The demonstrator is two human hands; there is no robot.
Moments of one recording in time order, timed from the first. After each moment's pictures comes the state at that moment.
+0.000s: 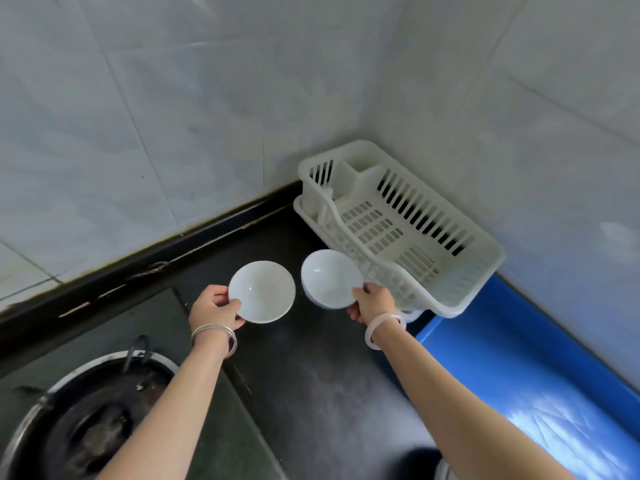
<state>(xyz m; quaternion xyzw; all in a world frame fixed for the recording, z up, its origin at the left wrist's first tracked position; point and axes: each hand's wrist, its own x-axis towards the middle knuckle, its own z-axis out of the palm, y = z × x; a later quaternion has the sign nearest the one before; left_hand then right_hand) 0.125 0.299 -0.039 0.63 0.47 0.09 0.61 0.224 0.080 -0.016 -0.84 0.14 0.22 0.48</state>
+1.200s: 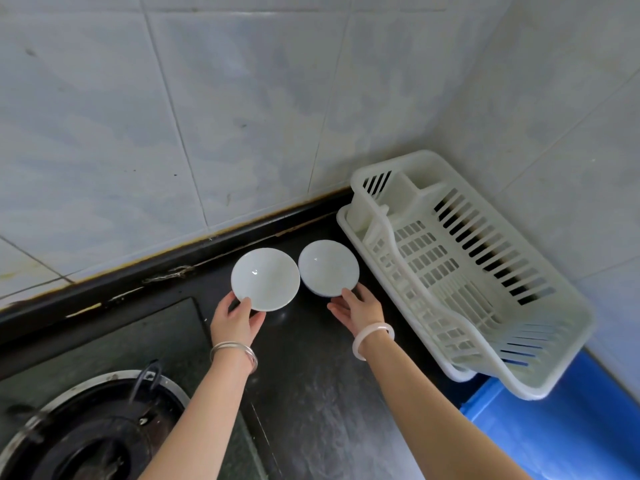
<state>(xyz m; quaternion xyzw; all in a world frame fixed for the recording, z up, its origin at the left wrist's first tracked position) 0.166 0.331 -0.077 0.36 0.53 0.17 0.75 0.278 0.179 -0.079 -0.63 0.25 0.29 0.68</state>
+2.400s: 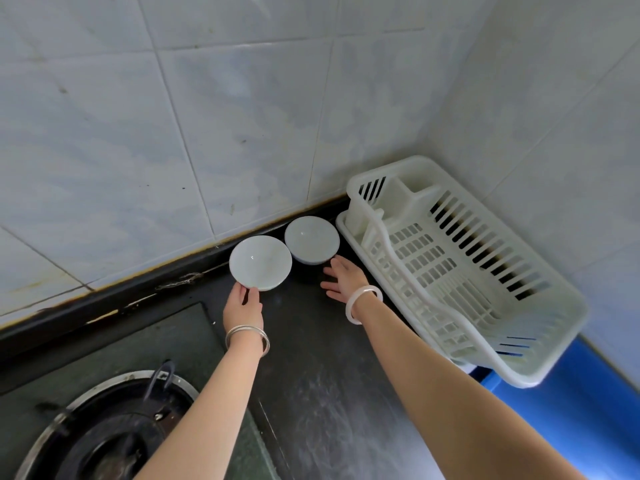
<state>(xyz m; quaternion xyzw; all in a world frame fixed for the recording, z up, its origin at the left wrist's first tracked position) 0.184 0.332 -0.076 0.49 0.52 0.19 0.68 0.303 0.212 -0.046 -0.72 0.10 0.35 0.58</state>
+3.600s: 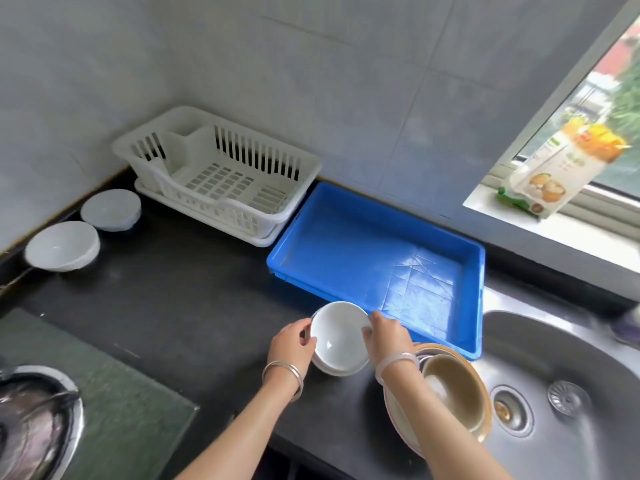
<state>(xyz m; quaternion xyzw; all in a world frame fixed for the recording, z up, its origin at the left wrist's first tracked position) 0.005 -0.015 -0.027 0.86 0.08 -0.18 0.46 0.005 -0.183 -0.015 -0.96 0.19 0.17 0.13</state>
